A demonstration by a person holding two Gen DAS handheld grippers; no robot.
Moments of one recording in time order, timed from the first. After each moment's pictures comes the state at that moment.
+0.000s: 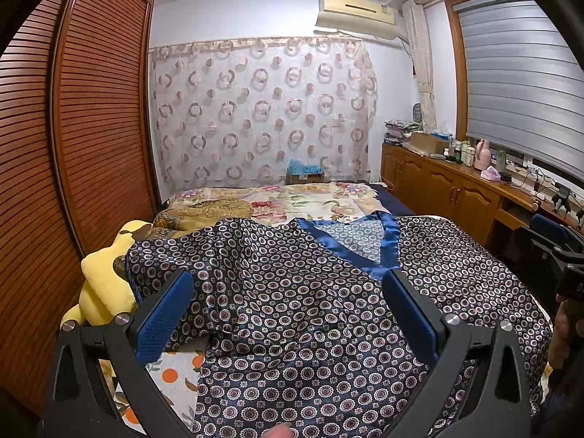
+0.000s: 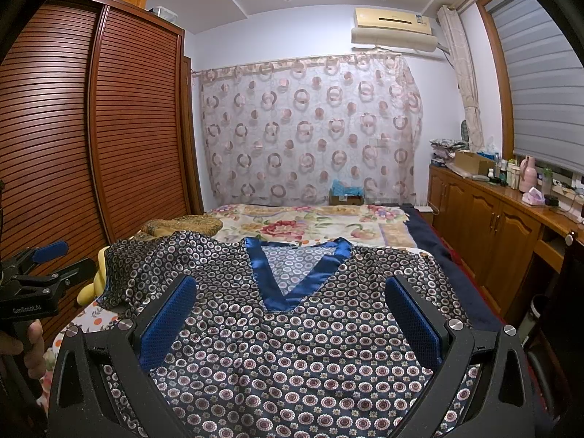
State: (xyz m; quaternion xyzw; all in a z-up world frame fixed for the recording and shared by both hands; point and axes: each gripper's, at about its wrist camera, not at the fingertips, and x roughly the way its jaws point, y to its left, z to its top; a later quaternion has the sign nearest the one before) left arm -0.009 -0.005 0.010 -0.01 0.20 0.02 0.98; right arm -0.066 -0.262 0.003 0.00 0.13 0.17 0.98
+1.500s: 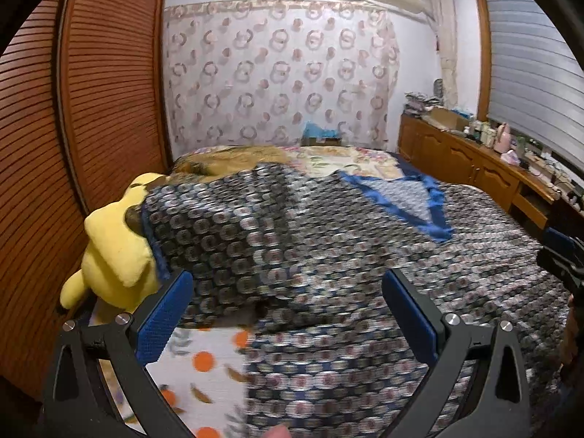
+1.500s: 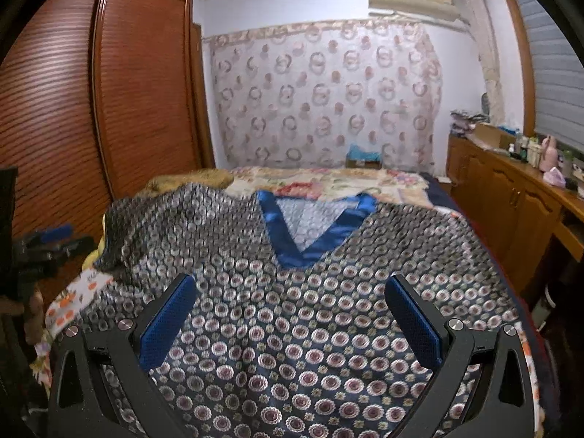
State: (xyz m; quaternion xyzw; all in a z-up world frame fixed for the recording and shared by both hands) left arm 0.020 0.068 -0.045 -0.03 0.27 0.05 0.96; right arm -0.038 -0.246 -0.034 -0.01 0.21 0.21 0.96
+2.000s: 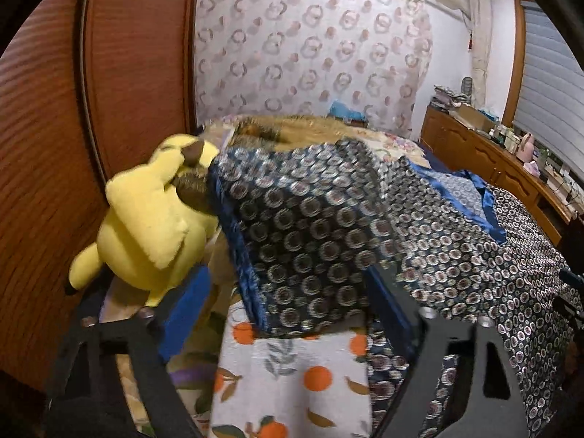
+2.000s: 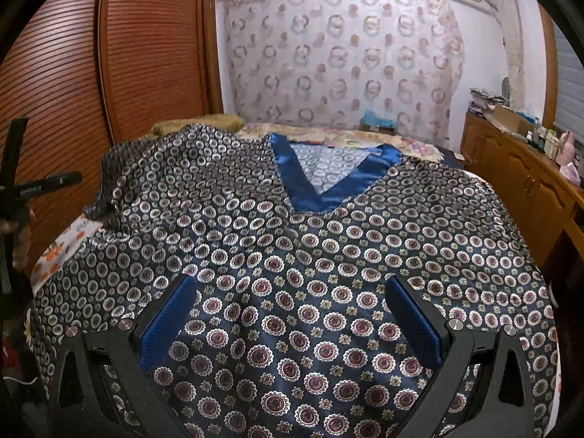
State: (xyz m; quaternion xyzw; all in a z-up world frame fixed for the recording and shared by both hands) left arm 0.049 0.167 -0.073 -0.08 0.33 0.06 0.94; right arm -0.009 -0.220 -0.063 -0.06 0.27 0.22 0.94
